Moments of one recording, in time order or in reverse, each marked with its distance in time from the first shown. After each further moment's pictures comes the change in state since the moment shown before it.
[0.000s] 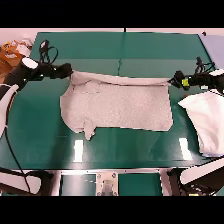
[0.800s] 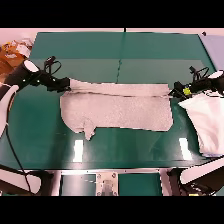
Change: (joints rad) left arm 0.024 -0.039 0.002 0.180 -0.301 -0.084; right arm -0.015 -0.007 -0.008 -0.202 0.195 0.050
